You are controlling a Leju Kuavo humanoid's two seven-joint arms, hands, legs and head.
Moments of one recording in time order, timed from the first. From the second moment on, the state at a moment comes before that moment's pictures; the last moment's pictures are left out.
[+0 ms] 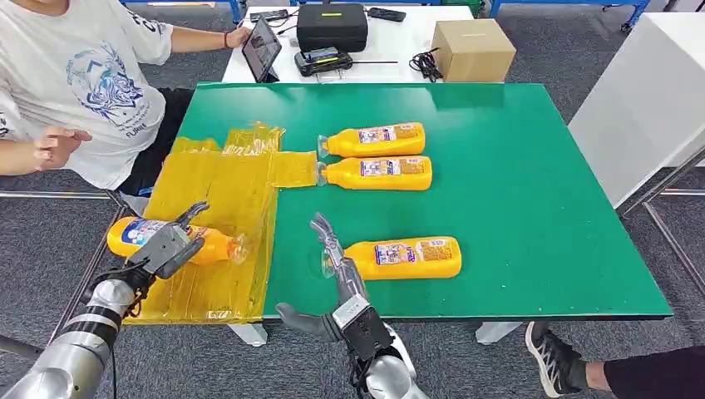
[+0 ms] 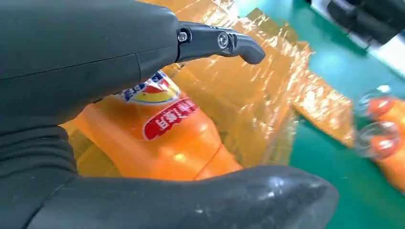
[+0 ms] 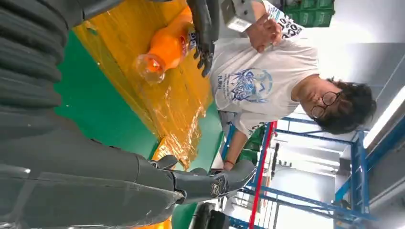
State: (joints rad) left arm -0.51 0.13 0.05 -0.64 -0.65 -0.14 -0.54; right arm -0.05 0.25 0.63 -1.32 0.13 -0.14 -0.62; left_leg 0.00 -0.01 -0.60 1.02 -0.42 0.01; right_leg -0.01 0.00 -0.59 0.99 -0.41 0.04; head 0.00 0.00
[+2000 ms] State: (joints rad) left arm -0.22 -0.12 0.14 -0.96 -0.28 0.32 -0.68; right arm -0.21 0.06 0.38 -1.33 0.63 -0.24 -0.26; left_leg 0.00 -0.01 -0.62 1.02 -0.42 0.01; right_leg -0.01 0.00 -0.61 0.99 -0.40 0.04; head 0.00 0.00
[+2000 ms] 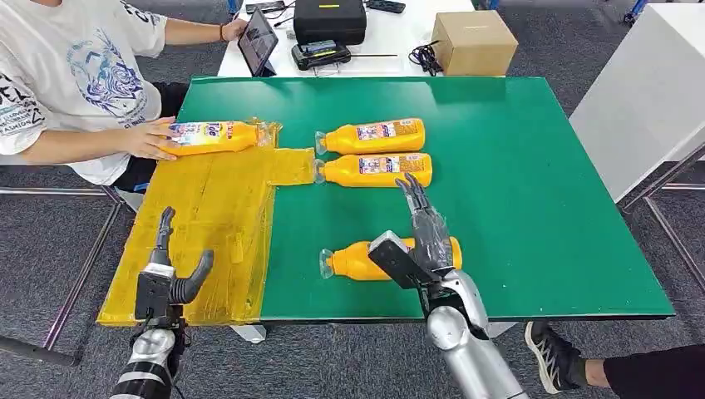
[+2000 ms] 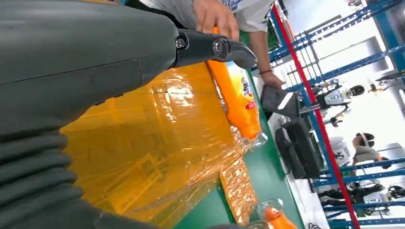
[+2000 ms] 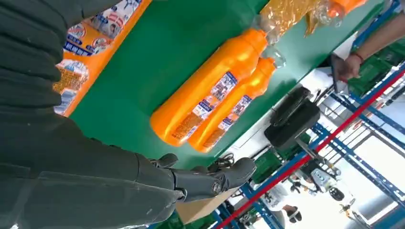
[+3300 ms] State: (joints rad) left arm -0.29 -0.10 0.12 -0.79 -0.34 0.38 -0.68; right arm -0.52 -0.34 0.69 -1.19 0.12 0.34 -0.06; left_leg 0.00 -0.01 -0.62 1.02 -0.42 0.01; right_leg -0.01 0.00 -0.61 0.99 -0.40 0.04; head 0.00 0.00
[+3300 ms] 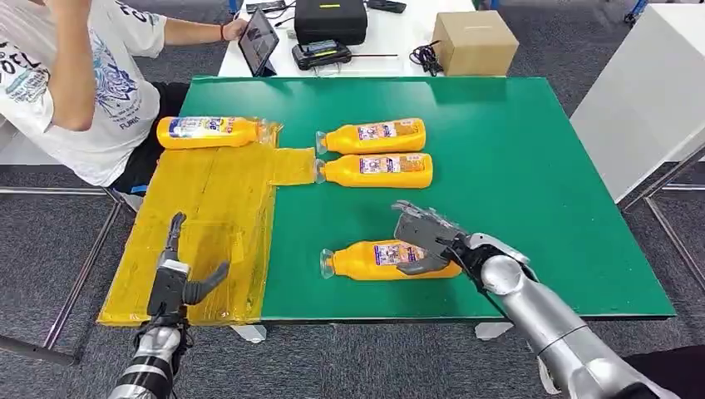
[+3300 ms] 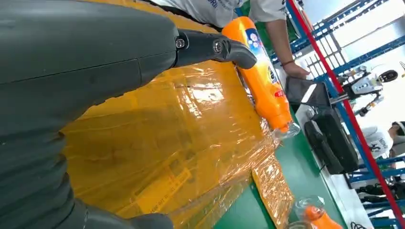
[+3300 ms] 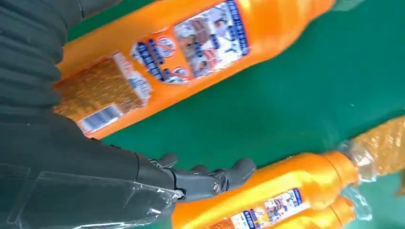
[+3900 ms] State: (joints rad) left arm -0.30 -0.10 0.10 -0.75 -0.34 0.38 -0.68; right arm -0.57 -0.43 0.80 -1.24 0.09 0.38 -0.02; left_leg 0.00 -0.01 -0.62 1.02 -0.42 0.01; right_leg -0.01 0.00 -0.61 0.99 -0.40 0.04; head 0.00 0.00
